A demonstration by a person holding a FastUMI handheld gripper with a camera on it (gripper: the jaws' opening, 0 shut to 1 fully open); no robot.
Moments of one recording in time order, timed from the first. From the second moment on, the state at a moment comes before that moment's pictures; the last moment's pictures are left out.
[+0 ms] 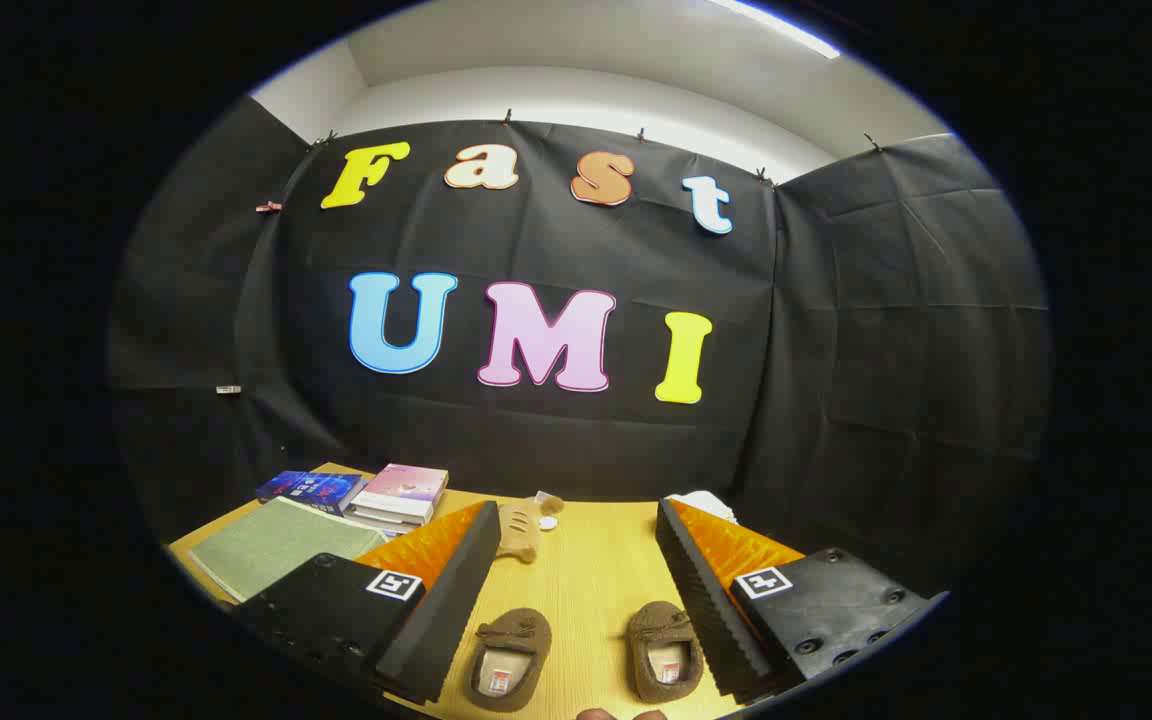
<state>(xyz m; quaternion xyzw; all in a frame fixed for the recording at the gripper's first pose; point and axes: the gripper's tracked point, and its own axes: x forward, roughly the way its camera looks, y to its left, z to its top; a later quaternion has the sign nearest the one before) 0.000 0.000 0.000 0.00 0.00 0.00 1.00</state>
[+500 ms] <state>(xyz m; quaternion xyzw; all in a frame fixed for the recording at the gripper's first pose) -0.002 0.012 -0.007 0.00 0.01 0.00 1.00</state>
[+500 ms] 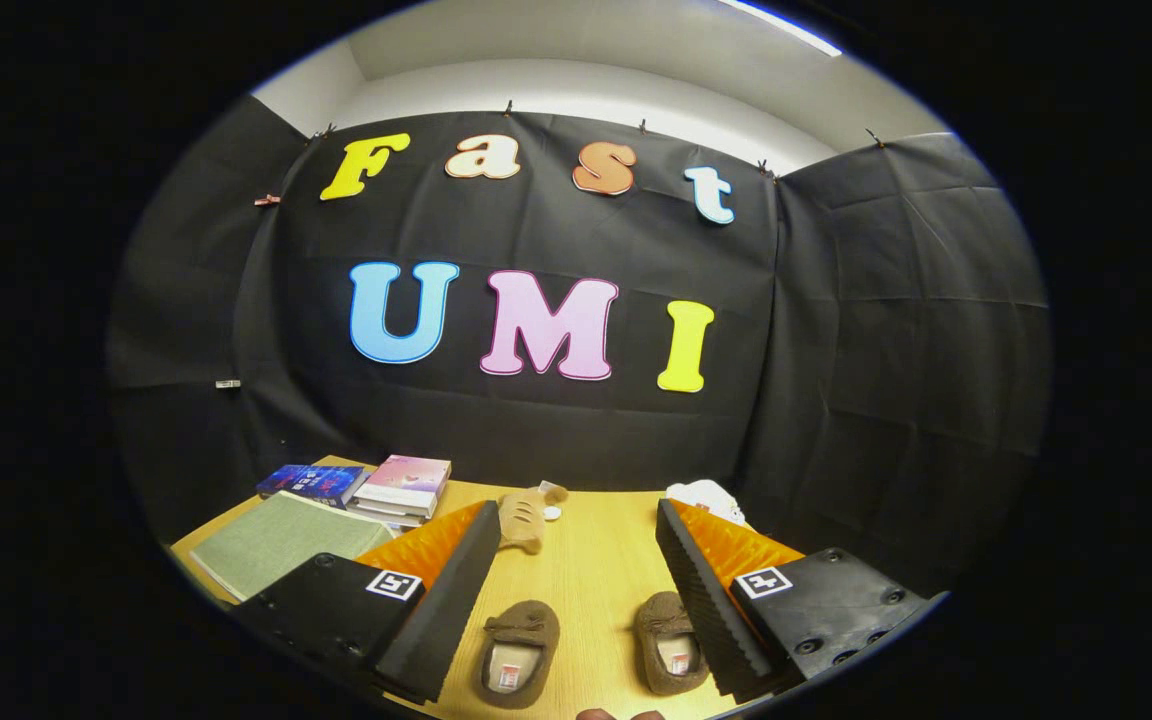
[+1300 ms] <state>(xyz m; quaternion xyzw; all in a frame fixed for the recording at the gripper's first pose) 0.008 0.024 -0.013 0.01 0.03 0.03 1.00</state>
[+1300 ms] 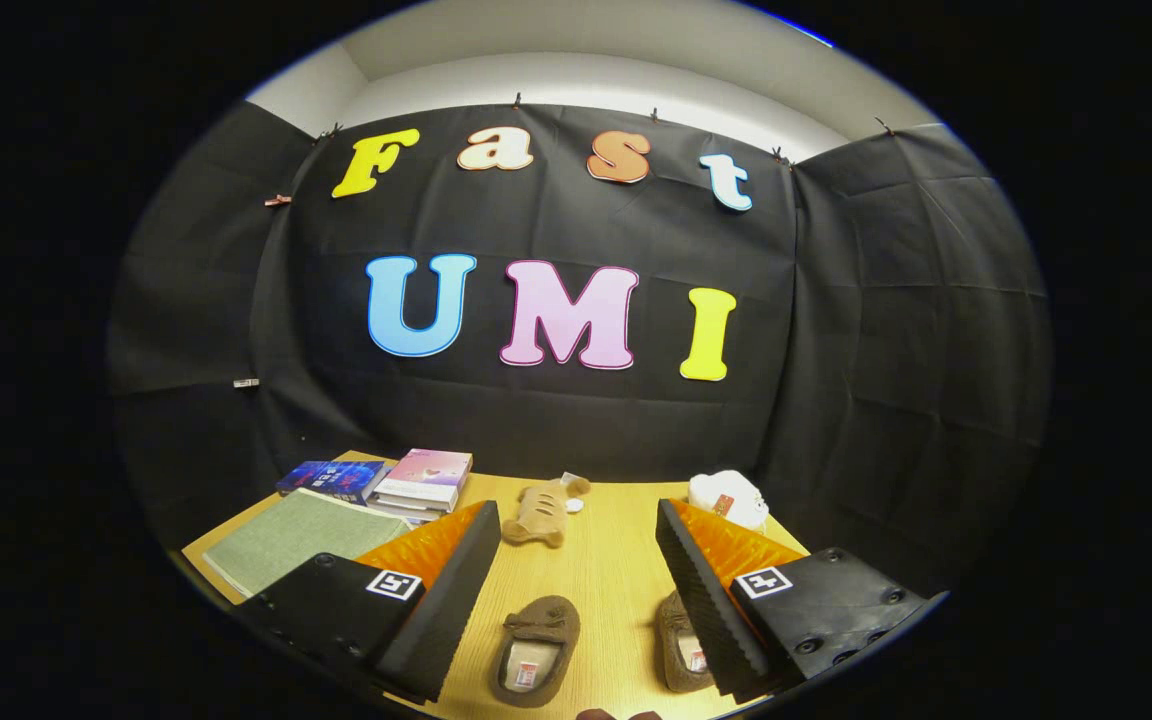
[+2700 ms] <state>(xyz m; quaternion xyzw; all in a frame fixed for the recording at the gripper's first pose) -0.053 0.233 -0.194 0.33 0.42 0.49 0.69</state>
